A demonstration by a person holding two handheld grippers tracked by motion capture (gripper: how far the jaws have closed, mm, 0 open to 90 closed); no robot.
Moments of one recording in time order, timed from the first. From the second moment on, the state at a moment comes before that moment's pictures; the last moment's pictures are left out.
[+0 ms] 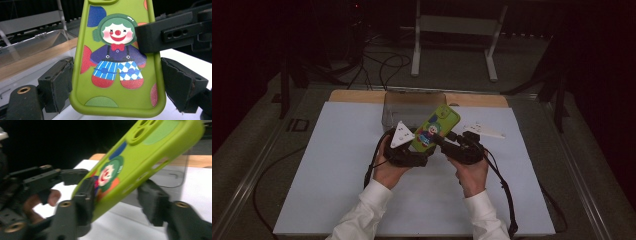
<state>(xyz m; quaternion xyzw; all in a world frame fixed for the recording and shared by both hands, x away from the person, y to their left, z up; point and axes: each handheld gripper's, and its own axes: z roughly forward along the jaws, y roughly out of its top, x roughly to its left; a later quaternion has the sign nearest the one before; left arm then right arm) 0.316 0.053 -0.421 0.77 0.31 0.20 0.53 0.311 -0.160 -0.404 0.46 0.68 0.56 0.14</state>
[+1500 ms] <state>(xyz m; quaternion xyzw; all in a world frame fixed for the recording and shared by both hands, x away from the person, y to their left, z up) 0.309 0.049 -0.436 0.76 0.35 0.23 0.49 0.325 -0.154 -0.394 0.47 0.67 0.56 0.11</state>
